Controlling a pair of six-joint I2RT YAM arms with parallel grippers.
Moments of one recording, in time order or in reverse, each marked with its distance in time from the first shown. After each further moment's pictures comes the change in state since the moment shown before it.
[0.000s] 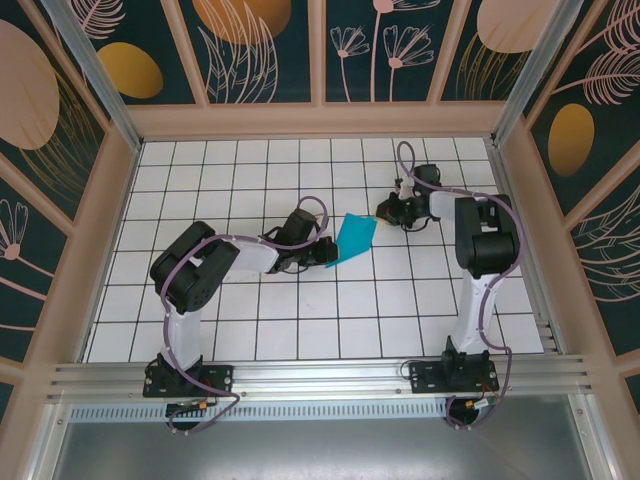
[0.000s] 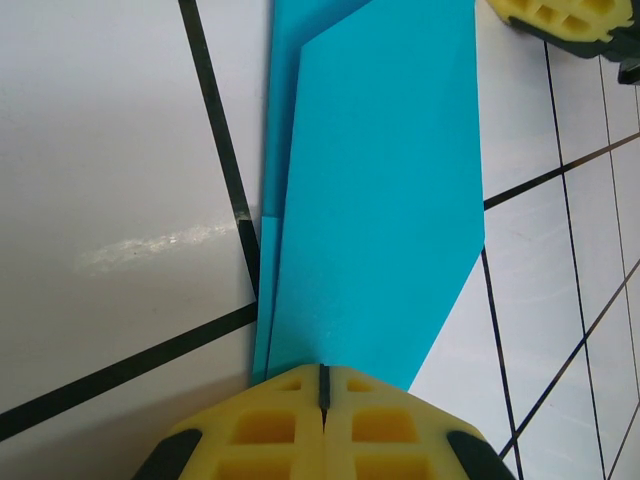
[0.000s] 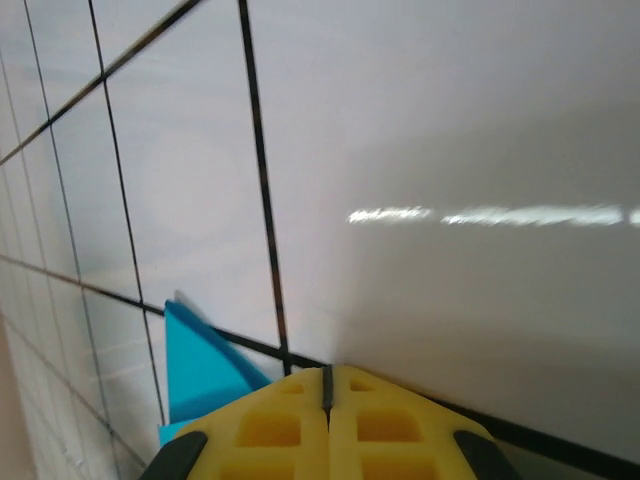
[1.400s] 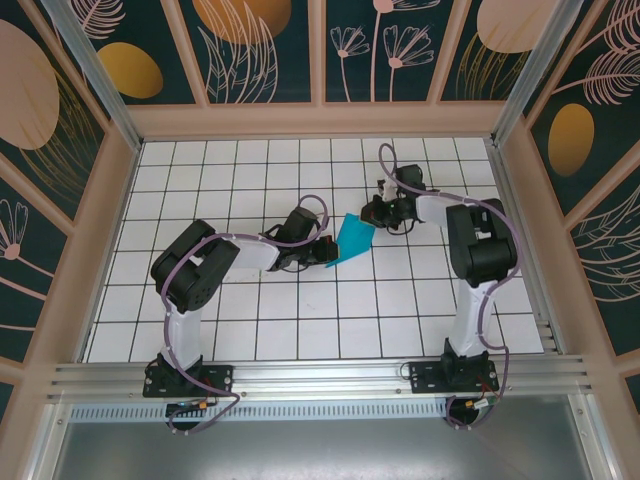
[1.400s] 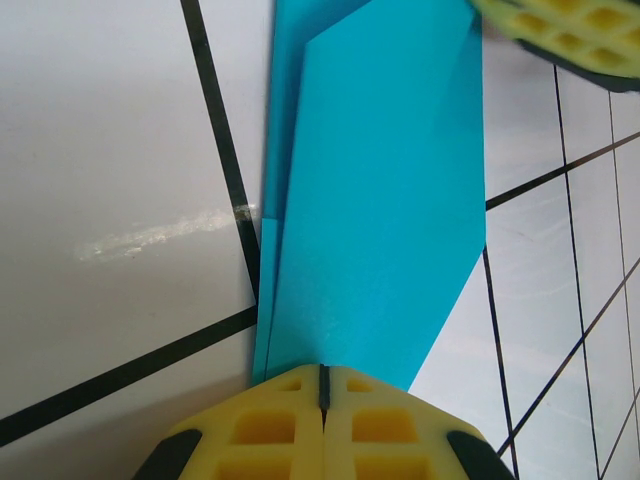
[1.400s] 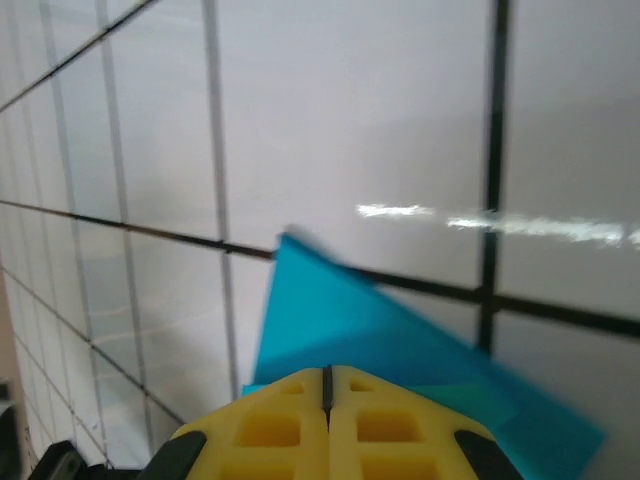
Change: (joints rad) left arm 0.002 0.007 0.026 -0.039 0.016 -0.003; right arm 0.130 -0.083 -0.051 0.020 0.009 0.030
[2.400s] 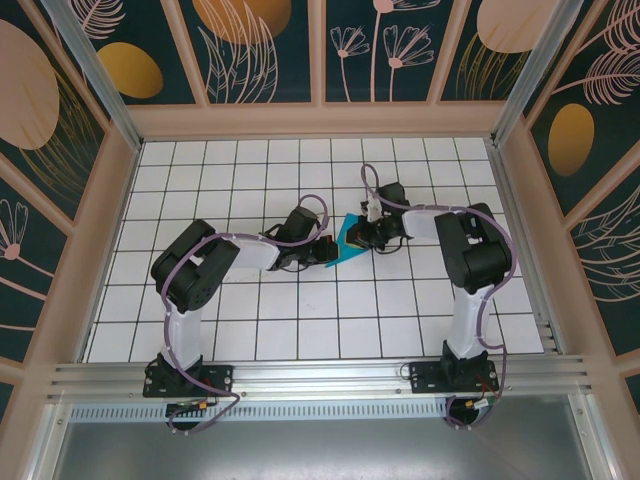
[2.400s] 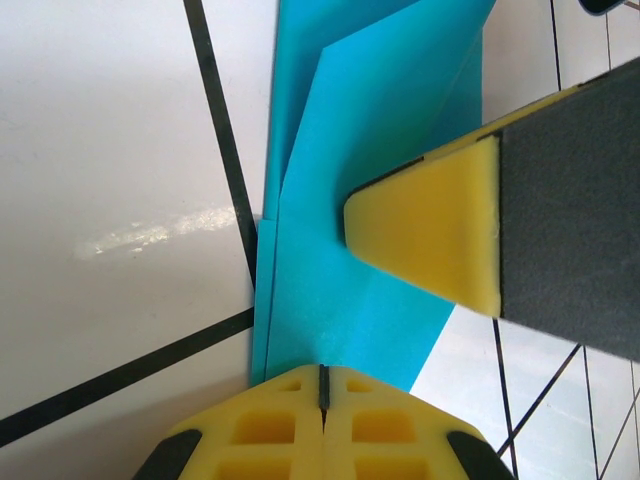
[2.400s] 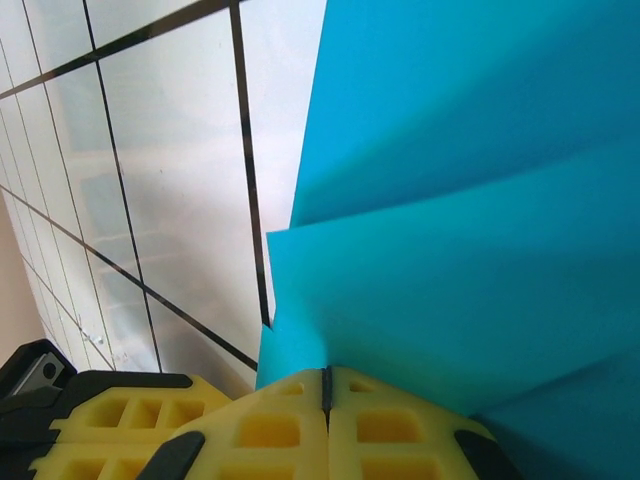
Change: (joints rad) left arm 0.000 0.002 0.007 -0.010 0.000 -0.003; right arm 0.104 -0.006 -0.117 0.025 -0.038 0.072
